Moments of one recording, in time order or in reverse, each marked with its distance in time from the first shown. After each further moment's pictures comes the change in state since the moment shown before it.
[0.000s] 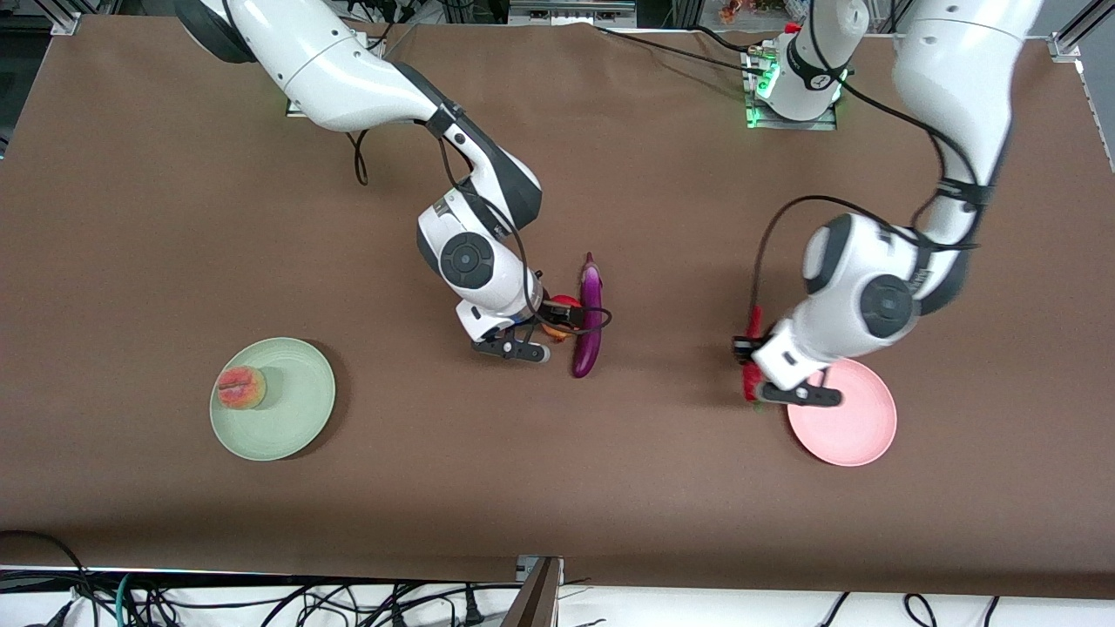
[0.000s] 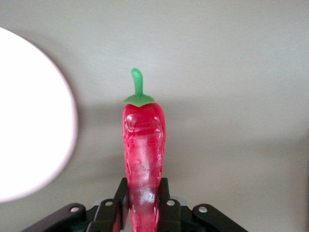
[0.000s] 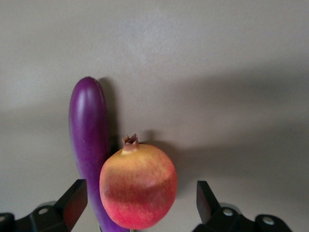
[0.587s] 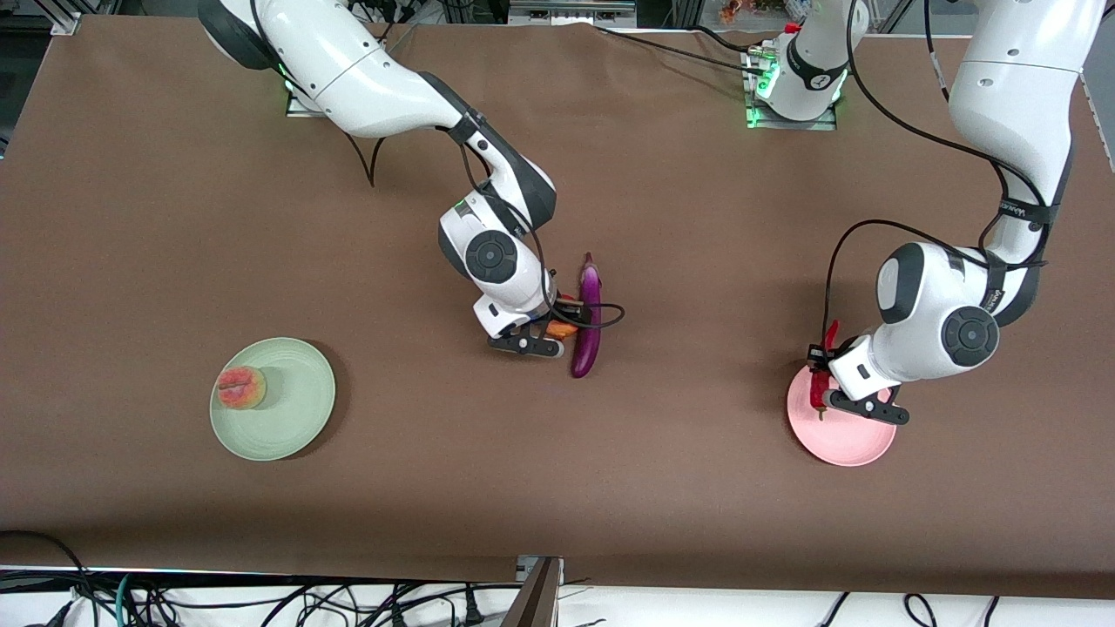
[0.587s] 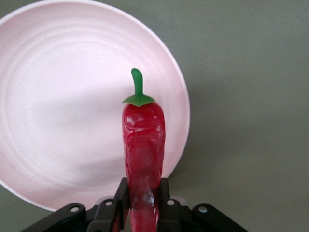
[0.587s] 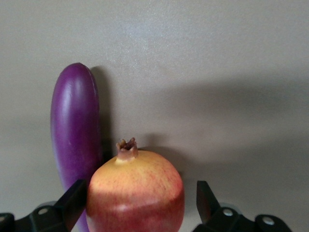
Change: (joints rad) left arm 0.114 0.064 0.019 -0.005 0.097 0.014 0.172; right arm 0.078 0.041 -0.067 0.000 0.000 0.061 0.000
